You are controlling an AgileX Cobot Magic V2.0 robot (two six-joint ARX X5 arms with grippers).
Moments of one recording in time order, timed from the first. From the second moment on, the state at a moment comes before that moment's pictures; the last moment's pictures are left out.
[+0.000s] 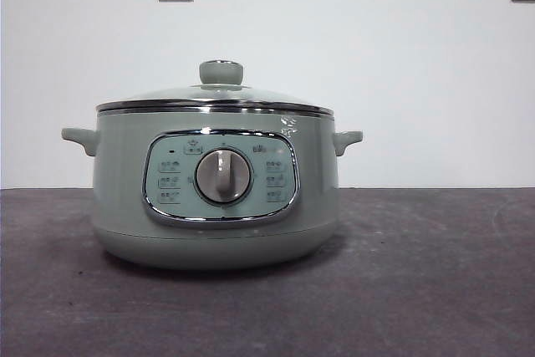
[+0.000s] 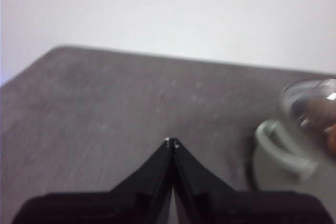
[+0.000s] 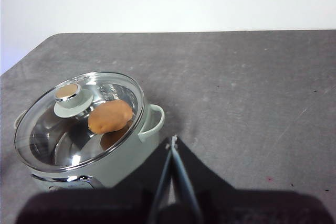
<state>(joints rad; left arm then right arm) 0.02 0.20 0.24 -0.17 -0.02 -0.14 0.40 0.57 1.02 -0.78 0.03 0.15</state>
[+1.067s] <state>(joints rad) 0.09 0.00 0.02 -0.19 -0.01 -0.11 0.40 0.57 1.02 -0.78 0.03 0.15</state>
